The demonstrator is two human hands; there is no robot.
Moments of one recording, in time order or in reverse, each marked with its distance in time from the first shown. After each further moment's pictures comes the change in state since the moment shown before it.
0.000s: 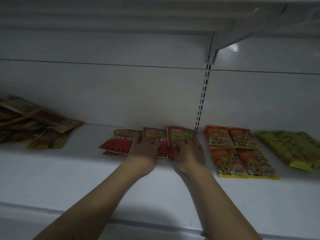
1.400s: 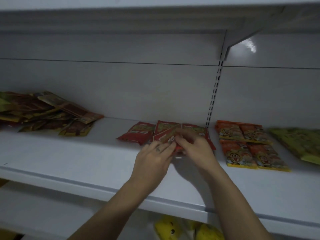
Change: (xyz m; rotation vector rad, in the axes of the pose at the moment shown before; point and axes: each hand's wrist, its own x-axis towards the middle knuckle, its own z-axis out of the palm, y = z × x) left_hand -0.095 0.018 -0.015 -0.197 0.607 0.120; right_hand -0.073 -0.041 -0.042 1.045 -0.048 -0.099
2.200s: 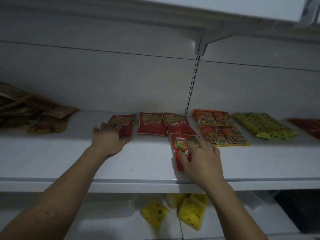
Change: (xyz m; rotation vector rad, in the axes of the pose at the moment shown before) left_hand 0.008 -0.127 0.009 0.216 -0.598 -0.342; right_hand -0.088 -0.003 0.000 -1.170 0.264 0.098
